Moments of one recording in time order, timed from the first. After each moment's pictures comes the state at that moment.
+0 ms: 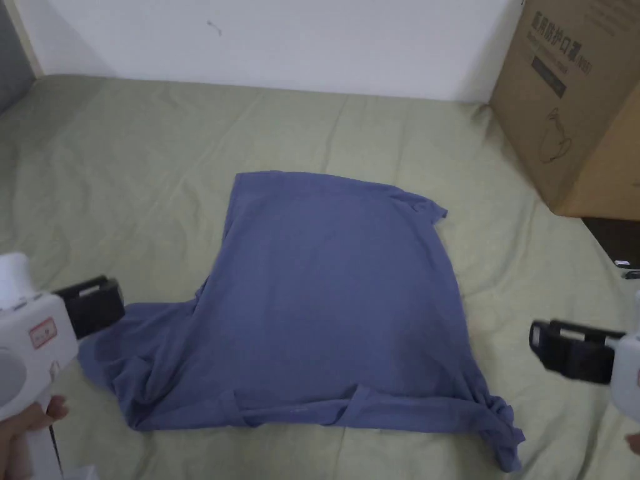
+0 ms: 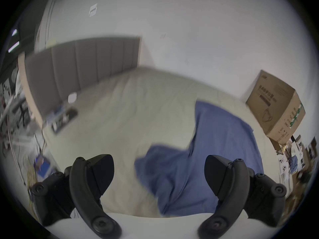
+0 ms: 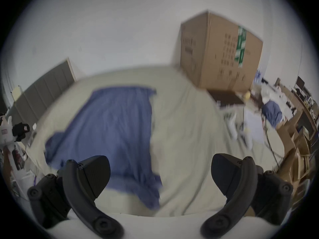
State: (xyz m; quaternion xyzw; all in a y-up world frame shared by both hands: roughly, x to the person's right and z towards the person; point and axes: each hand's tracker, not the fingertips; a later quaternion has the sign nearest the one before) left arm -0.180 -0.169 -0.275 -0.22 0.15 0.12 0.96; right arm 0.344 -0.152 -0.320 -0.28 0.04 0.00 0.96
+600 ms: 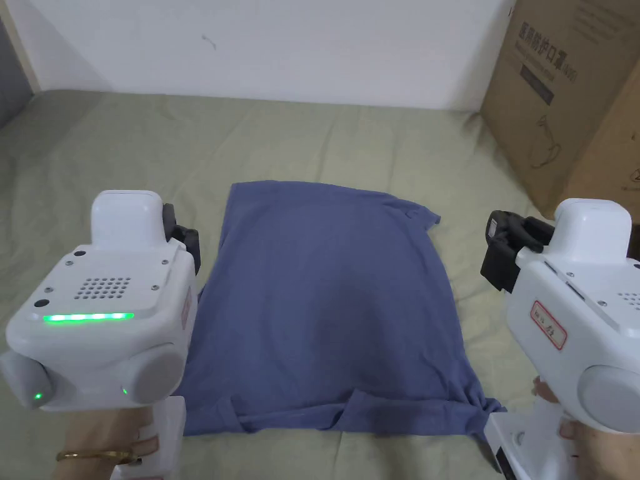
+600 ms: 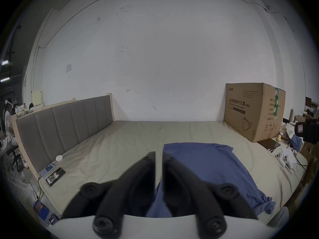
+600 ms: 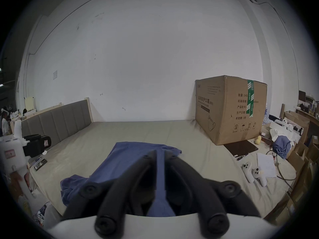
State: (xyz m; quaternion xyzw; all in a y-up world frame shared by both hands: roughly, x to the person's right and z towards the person) left arm -0.079 -0.124 -0.298 -0.11 0.08 0.01 0.99; right arm 0.260 -0.109 -0.321 -0.11 0.08 -0.01 0.99
